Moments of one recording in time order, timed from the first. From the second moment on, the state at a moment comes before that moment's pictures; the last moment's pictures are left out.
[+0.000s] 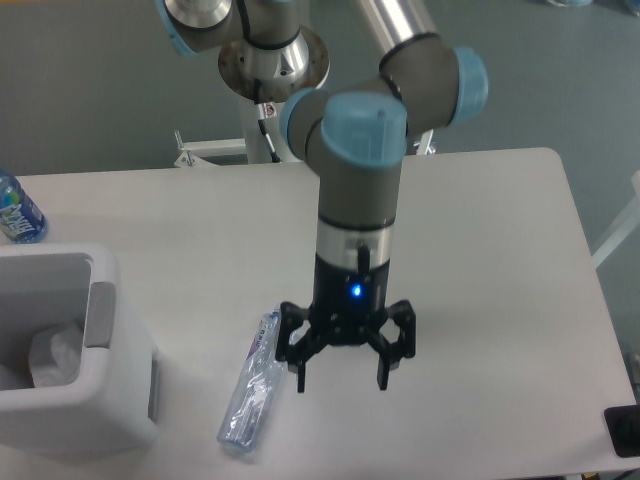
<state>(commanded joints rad) 2.38 -2.07 -1.43 -0.74 1.30 0.37</state>
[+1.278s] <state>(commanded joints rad) 2.24 -2.24 -1.48 -0.73 1.33 0.50</state>
